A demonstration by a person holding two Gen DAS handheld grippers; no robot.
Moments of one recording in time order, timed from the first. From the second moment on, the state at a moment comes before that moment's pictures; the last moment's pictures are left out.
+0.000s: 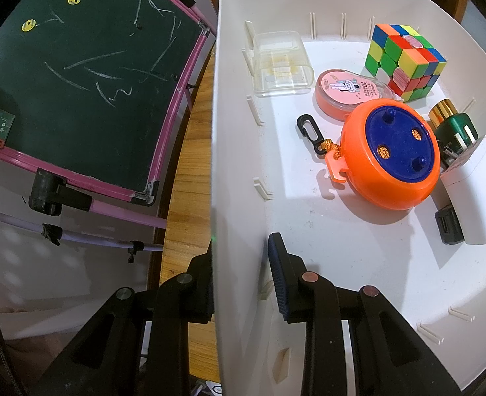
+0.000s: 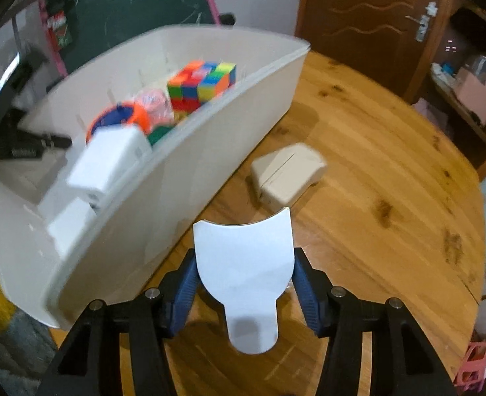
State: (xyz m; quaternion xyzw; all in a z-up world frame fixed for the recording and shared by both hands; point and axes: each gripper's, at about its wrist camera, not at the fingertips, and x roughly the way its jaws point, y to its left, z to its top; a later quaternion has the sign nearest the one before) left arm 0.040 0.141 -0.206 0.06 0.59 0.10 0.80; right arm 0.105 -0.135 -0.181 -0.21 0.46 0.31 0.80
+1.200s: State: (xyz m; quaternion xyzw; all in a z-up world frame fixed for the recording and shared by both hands) left arm 0.034 0.141 -0.199 0.05 0.58 0.09 0.81; right arm 0.159 0.036 -0.068 -0.21 0.37 0.31 0.85
